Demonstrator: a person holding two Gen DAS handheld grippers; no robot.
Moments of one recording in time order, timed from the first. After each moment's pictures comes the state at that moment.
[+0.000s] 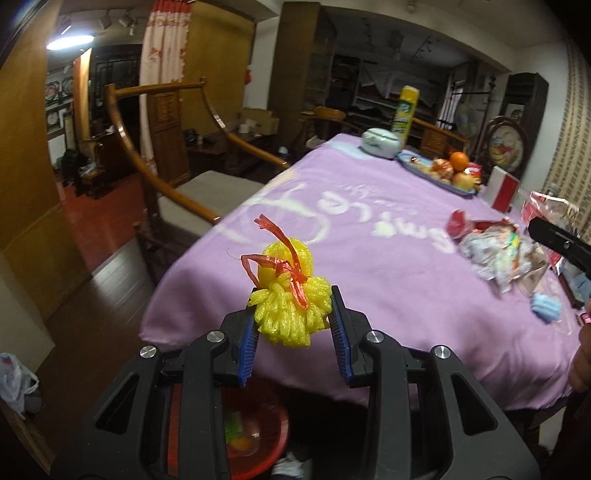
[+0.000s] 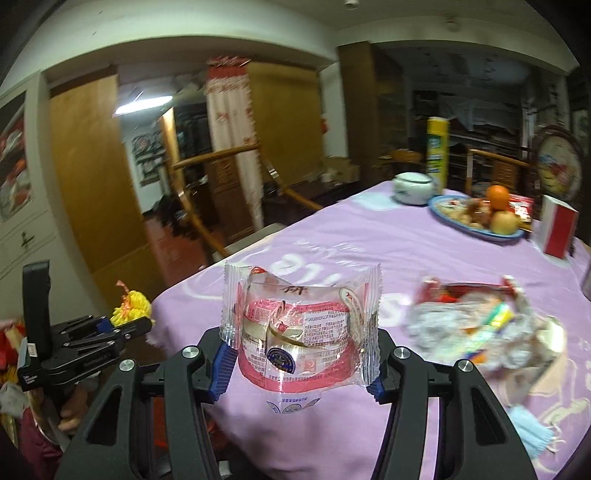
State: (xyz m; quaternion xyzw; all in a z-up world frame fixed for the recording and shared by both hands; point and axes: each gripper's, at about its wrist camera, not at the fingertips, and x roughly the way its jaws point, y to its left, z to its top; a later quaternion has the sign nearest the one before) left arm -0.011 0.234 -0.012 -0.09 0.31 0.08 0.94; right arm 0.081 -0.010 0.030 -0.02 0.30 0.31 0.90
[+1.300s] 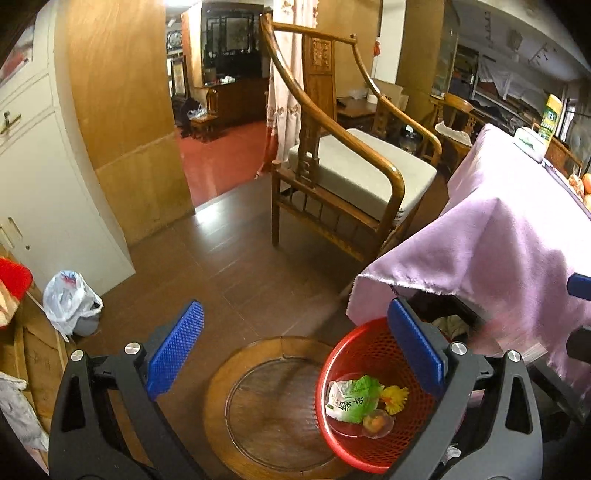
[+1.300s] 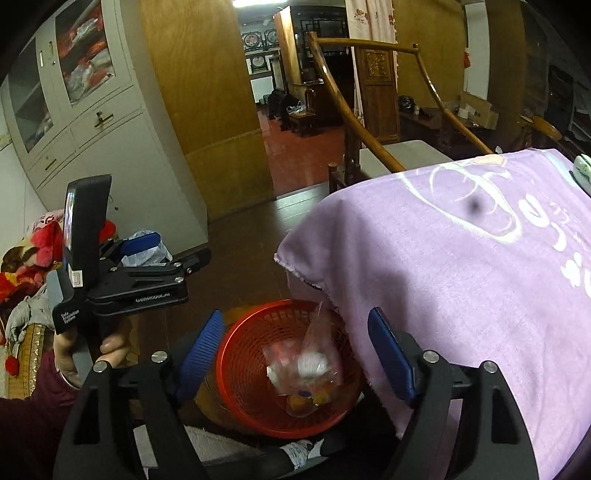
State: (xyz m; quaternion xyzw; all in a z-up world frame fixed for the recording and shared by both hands) left arm -0.082 0.395 -0.097 -0.14 0.36 0.29 0.88; right arm 0.018 0.211 -0.046 -0.14 0.42 0.50 0.75
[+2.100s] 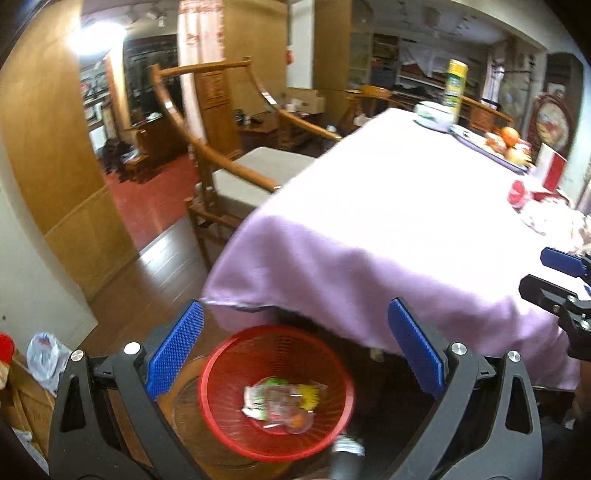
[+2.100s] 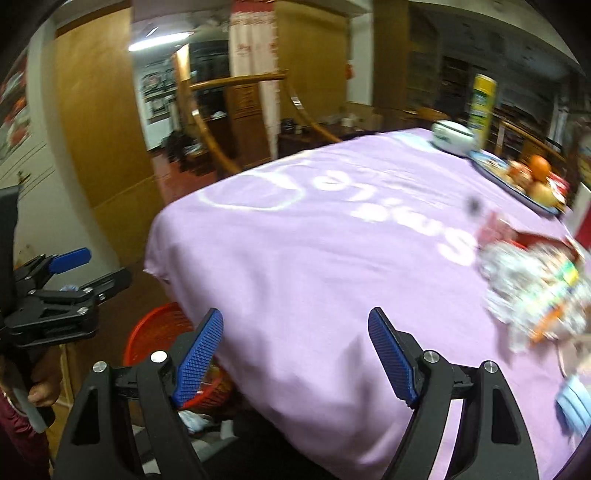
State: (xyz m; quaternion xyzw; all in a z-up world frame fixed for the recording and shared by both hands) left arm -0.023 0.246 -0.039 -0.07 0.36 0.16 0.92; right arm 0.065 0.040 -0.036 -0.09 0.39 0.31 0.86
